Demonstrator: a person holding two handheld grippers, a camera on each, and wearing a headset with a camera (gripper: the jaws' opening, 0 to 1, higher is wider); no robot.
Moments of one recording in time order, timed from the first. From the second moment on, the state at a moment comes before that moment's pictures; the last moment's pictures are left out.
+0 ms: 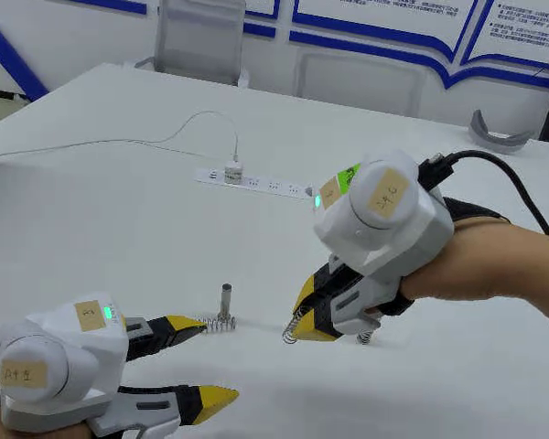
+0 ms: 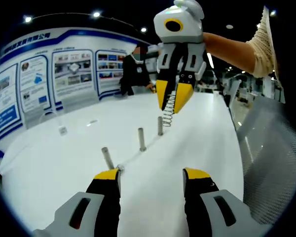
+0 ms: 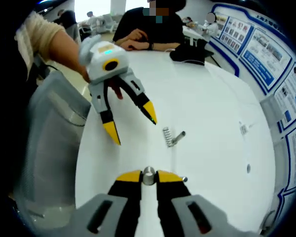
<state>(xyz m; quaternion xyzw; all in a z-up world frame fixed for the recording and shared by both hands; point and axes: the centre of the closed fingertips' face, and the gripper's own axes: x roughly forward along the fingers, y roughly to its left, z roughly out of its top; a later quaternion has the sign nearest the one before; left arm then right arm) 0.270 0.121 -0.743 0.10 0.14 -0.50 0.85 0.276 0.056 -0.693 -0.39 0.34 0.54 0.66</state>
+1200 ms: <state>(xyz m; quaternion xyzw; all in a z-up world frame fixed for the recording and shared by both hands) 0.272 0.136 -0.755 0.09 0.16 -0.48 0.86 0.342 0.033 -0.726 -0.41 0.39 0.49 0.66</state>
